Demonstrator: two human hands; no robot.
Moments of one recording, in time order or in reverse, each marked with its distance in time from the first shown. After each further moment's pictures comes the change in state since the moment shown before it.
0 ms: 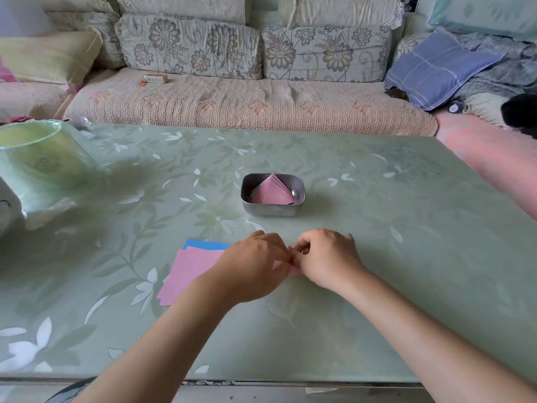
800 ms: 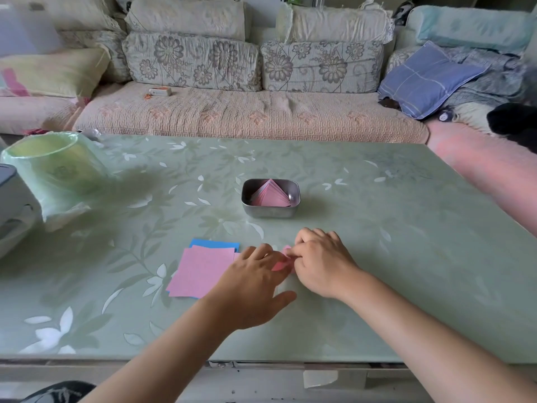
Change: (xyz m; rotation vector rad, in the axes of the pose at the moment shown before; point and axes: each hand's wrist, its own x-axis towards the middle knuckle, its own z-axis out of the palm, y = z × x) left_hand -0.039 0.014 0.015 0.351 0.042 0.171; right_hand -0.024 0.002 -0.012 -0.166 -0.074 -0.315
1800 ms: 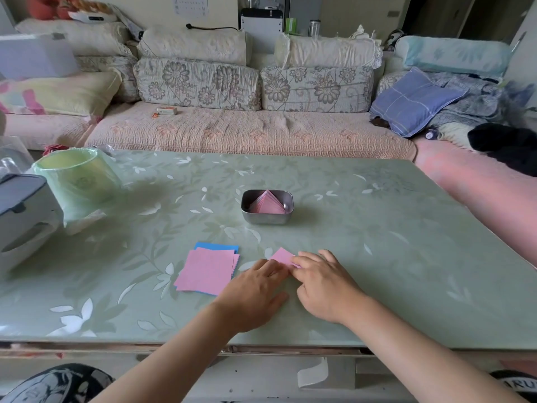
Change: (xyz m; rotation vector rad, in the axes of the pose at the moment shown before) left_hand -0.012 0.020 0.011 -0.160 0.001 -0.057; right_hand -0.056 -0.002 -0.001 -0.181 -0.049 -0.138
